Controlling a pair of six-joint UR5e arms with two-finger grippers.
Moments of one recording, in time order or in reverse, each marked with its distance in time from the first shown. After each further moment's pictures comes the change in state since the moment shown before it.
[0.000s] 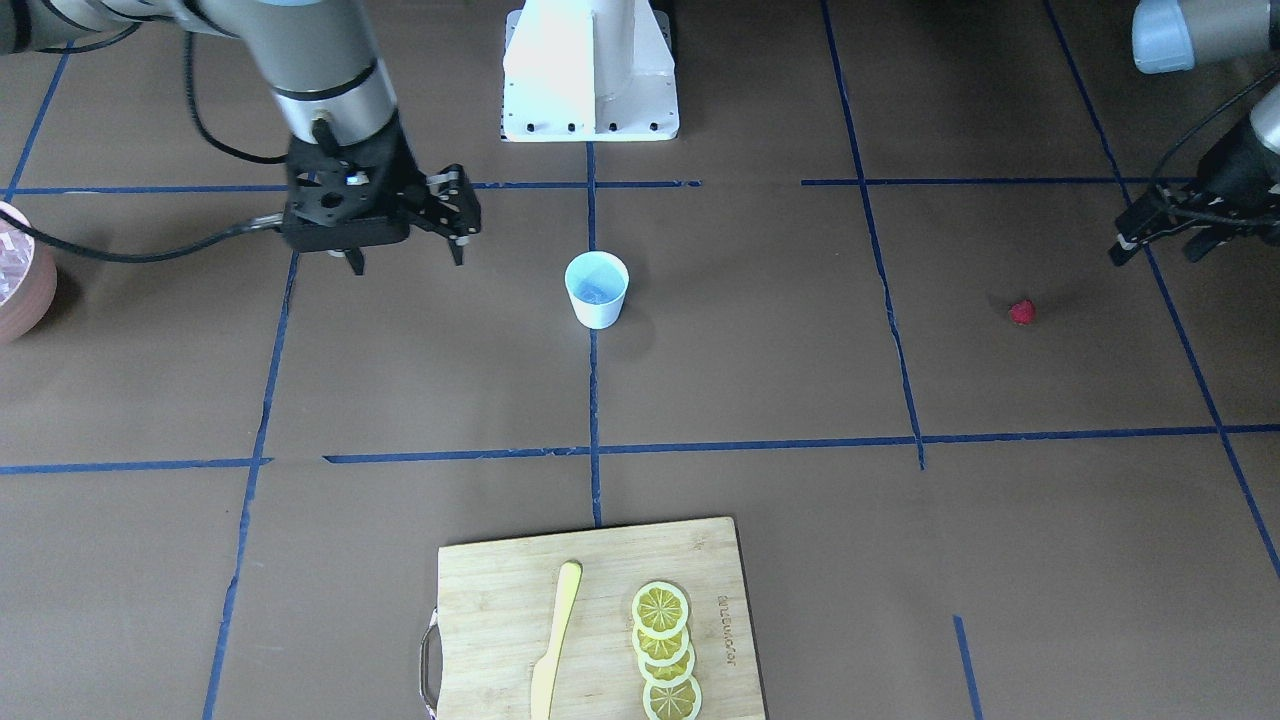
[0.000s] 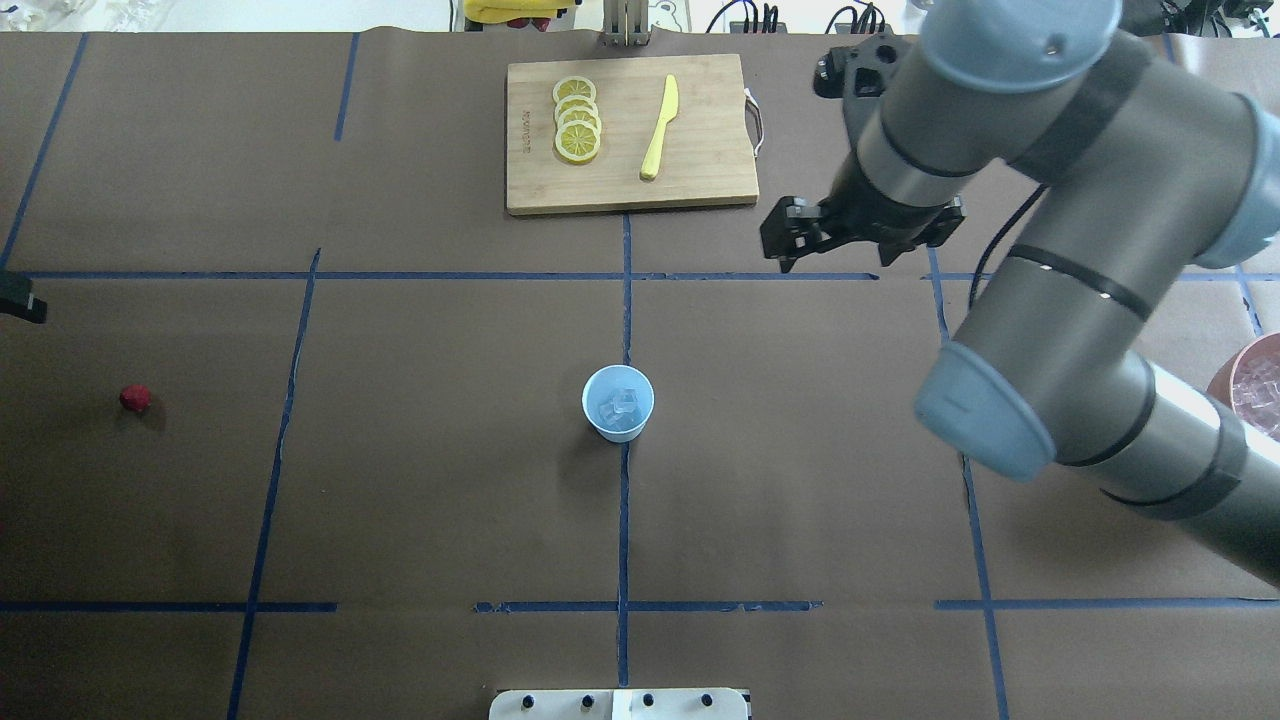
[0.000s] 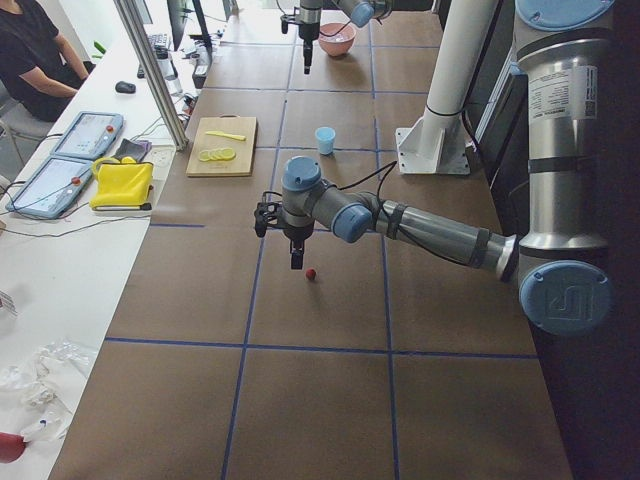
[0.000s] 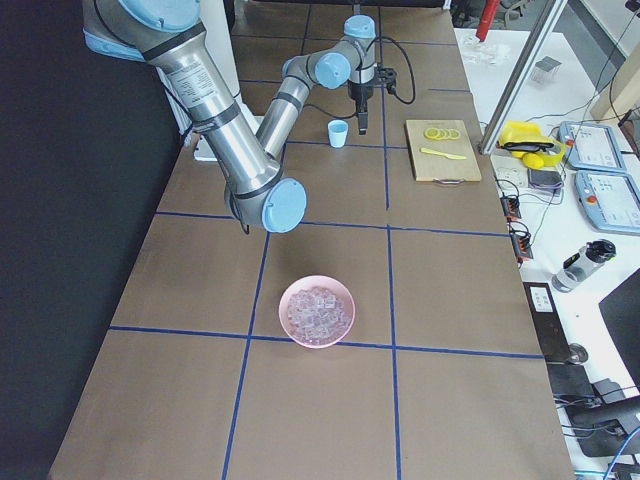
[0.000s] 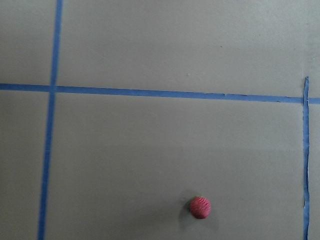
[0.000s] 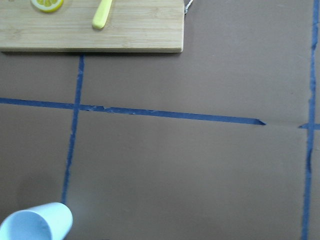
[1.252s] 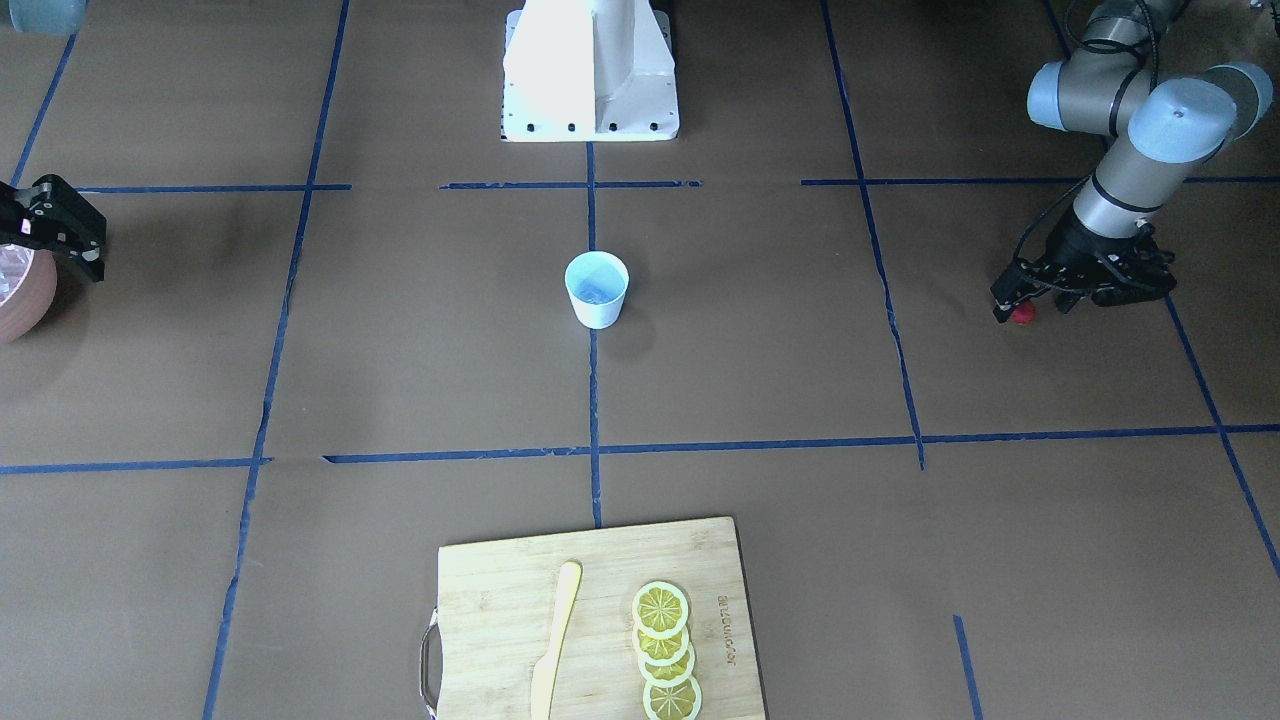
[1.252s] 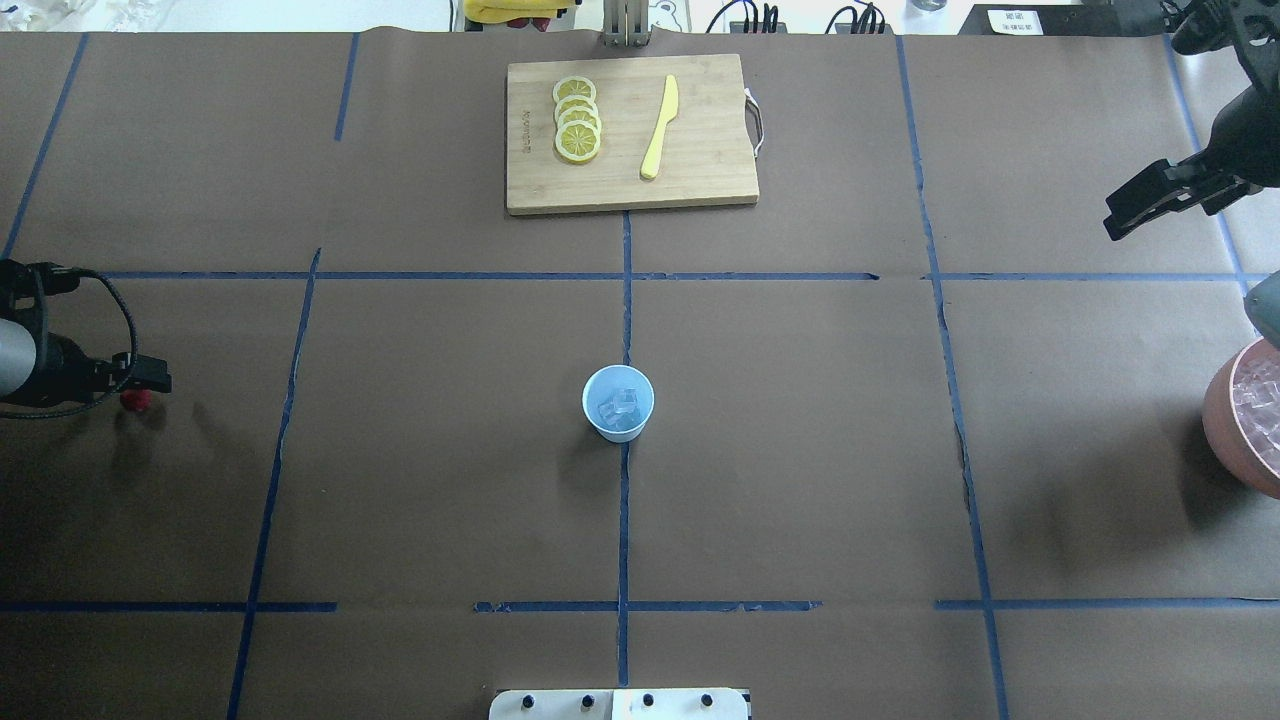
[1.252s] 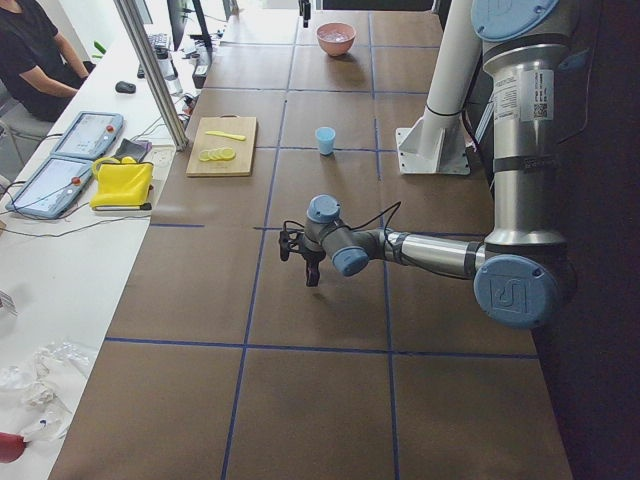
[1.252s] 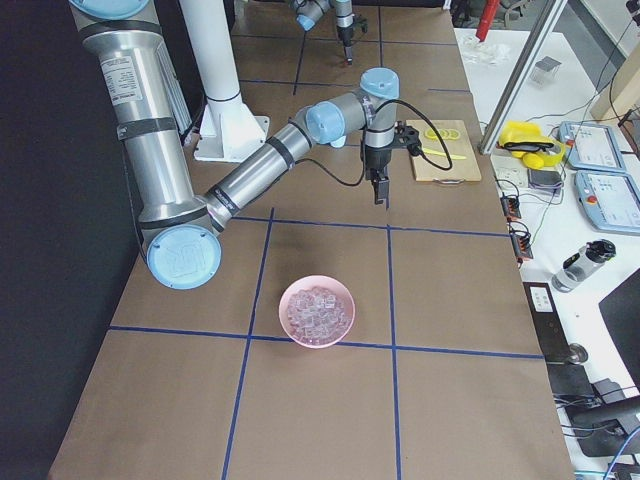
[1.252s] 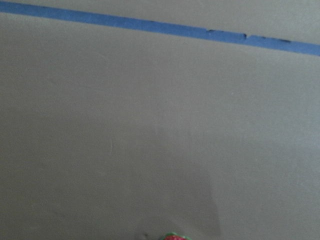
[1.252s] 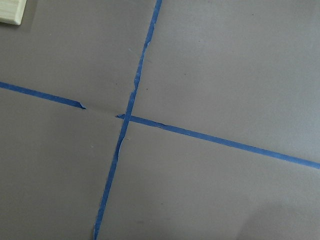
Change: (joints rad) left arm 0.283 -0.008 0.254 -0.398 0.218 -0.333; right arm 0.346 -0.344 0.057 0.019 0.147 -0.530
